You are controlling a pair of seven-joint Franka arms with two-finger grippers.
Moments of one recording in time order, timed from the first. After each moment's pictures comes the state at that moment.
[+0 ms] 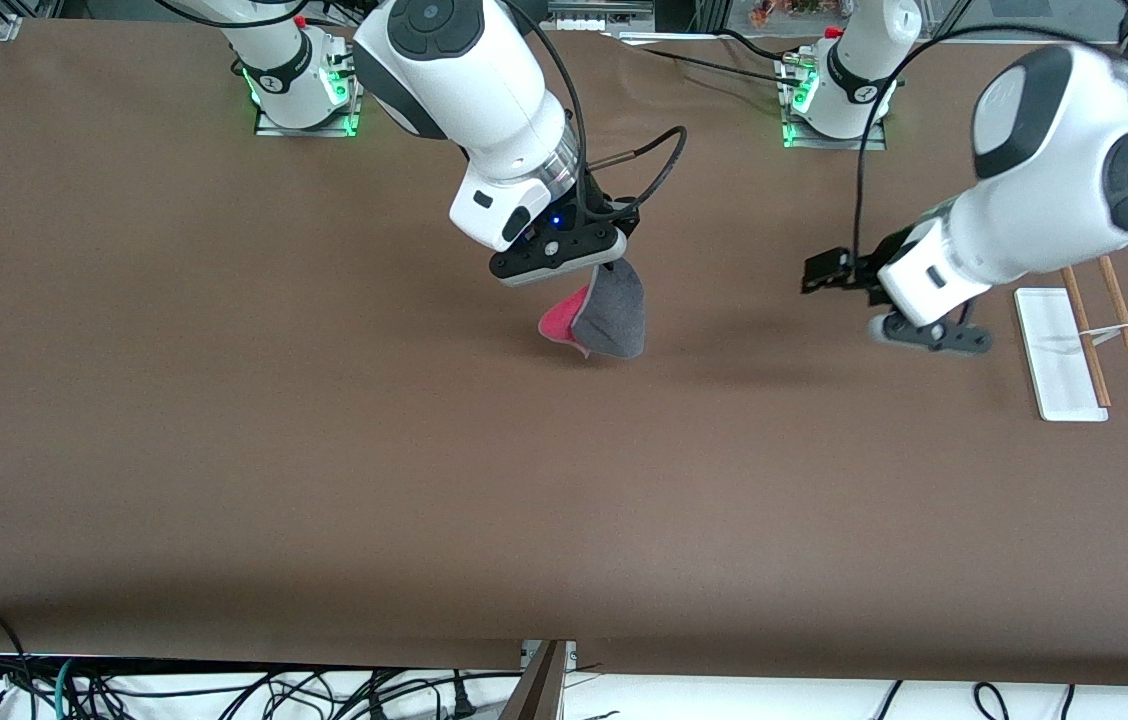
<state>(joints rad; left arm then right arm) -0.06 0.20 -0.18 -1.70 -0.27 1.77 -0.06 0.42 0.57 0.50 -1.14 -0.04 1.96 0.72</state>
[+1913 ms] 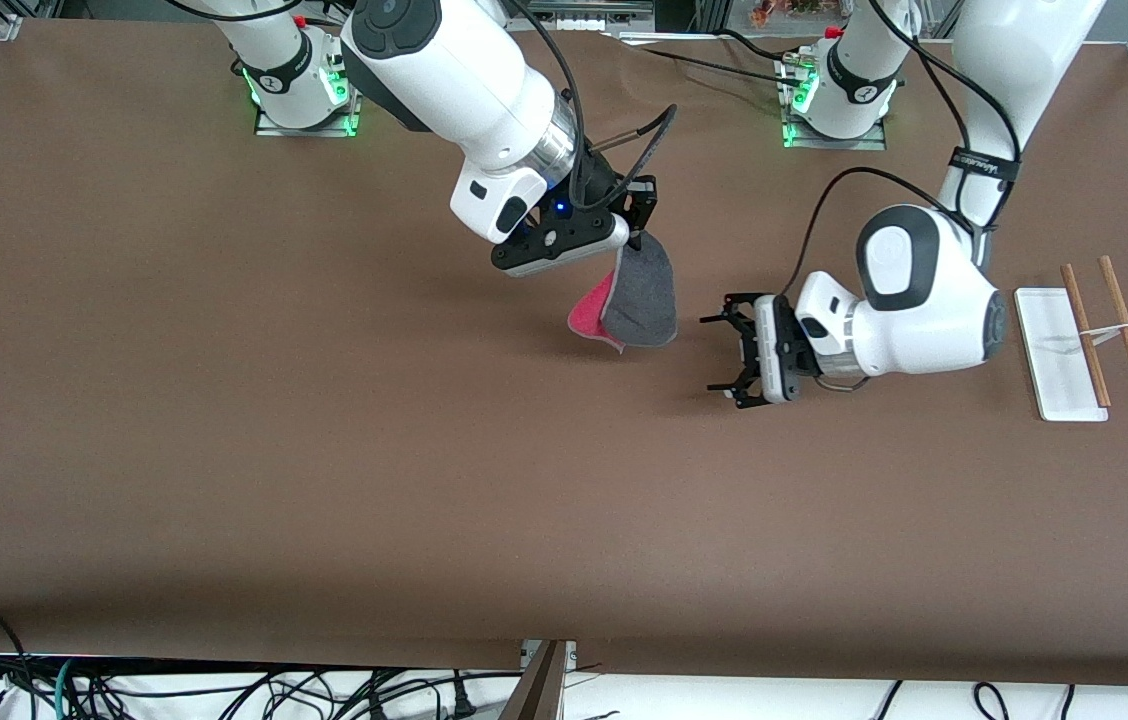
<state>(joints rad) -0.03 0.42 -0.24 -1.84 -0.82 2.12 1.57 0.42 0.57 0.49 -1.10 0.10 2.01 0.74</state>
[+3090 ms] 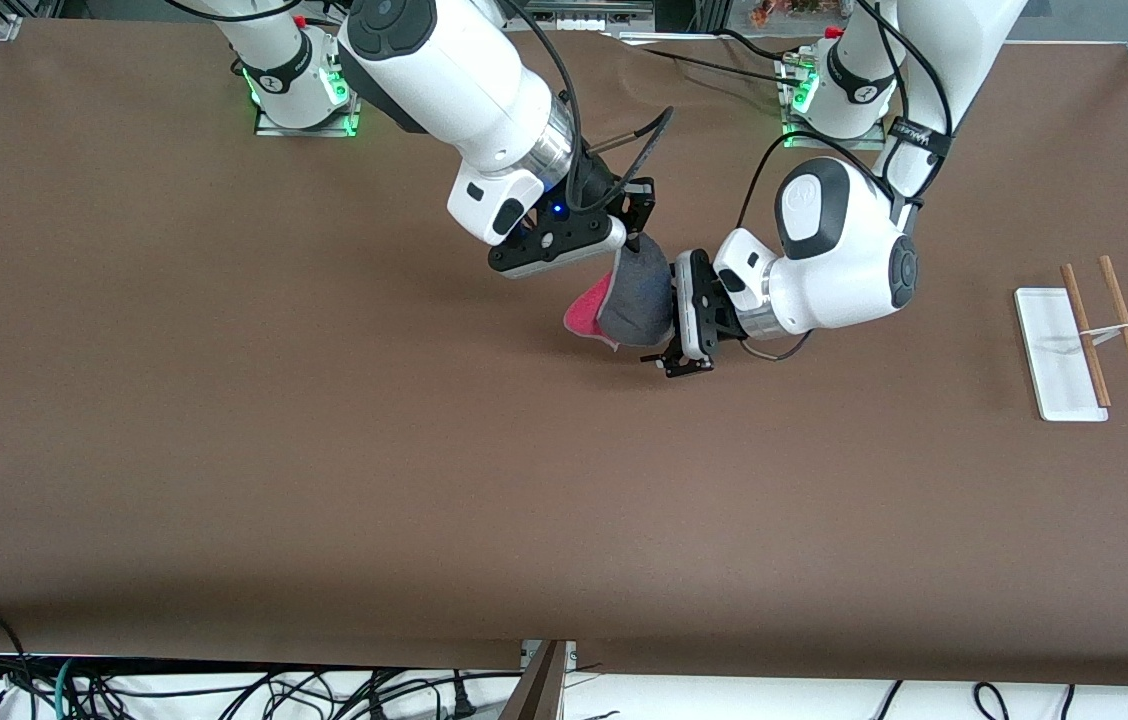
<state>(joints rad) -0.15 0.39 -0.33 -1.88 -0.83 2.30 1.49 0.42 0.57 0.49 -1.10 0.10 2.01 0.74</state>
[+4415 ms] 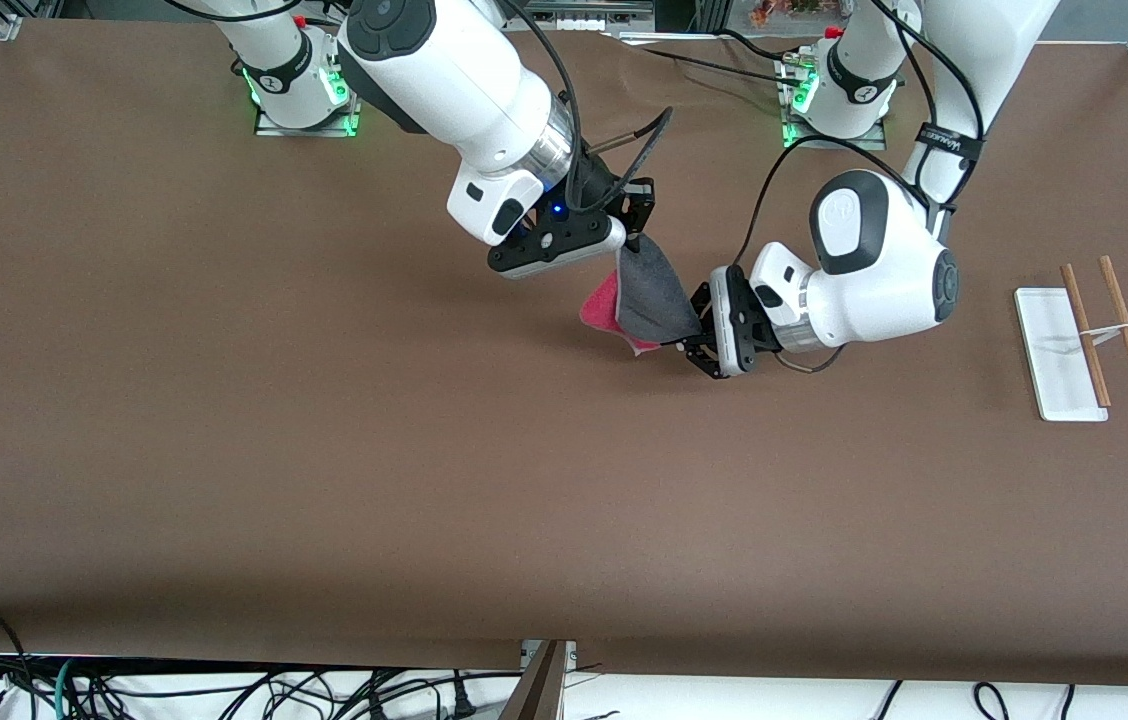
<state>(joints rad) -0.07 0.37 -0.32 -1.88 -0.81 2.24 1.49 0.42 0.57 0.49 -1.10 0.10 2.01 0.74</state>
